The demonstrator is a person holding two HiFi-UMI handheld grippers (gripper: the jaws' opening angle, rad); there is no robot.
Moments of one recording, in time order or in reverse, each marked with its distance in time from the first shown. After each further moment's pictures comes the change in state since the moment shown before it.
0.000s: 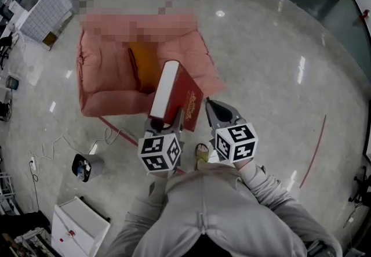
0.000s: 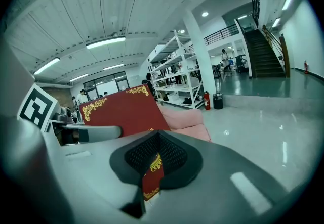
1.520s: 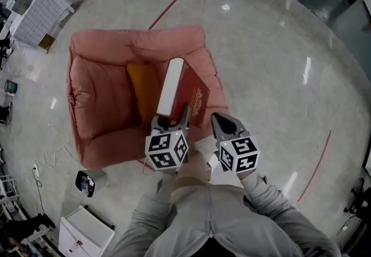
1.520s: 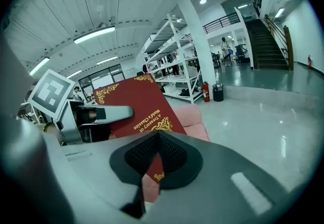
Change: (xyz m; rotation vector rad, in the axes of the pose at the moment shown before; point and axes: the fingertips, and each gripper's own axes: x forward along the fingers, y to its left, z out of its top) left arm 0.208 0.062 0.072 -0.072 0.027 0.029; right arm 0.161 -0.099 0.036 0.040 0.110 -0.007
